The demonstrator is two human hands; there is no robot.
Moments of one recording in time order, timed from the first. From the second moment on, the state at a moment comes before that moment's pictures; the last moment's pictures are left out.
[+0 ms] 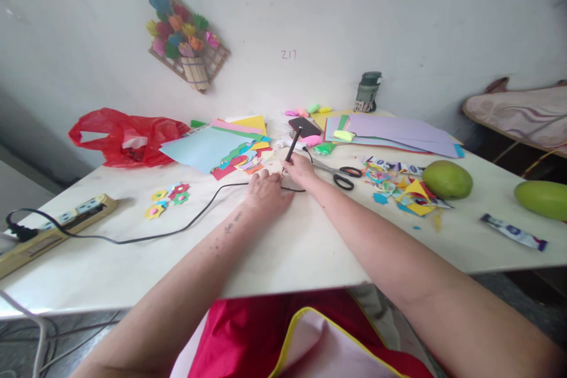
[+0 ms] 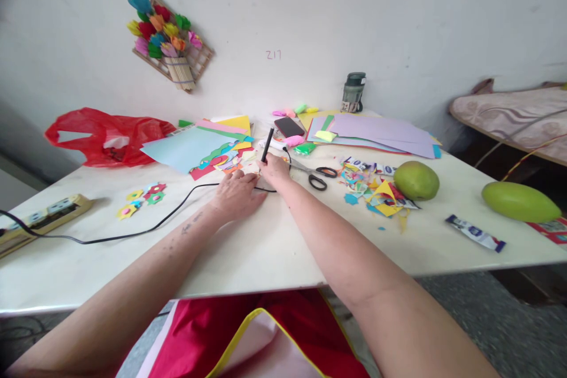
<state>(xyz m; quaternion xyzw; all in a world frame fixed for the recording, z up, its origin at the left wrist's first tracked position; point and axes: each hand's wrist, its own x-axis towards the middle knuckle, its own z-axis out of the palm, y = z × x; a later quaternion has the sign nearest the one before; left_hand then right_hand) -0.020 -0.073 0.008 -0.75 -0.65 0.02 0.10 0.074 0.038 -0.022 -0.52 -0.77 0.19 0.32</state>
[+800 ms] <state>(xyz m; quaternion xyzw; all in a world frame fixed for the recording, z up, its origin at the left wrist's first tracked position) -0.020 -0.074 0.011 -0.76 -0.65 0.02 0.09 0.074 0.034 -0.018 -0.52 -0.77 0.19 0.30</state>
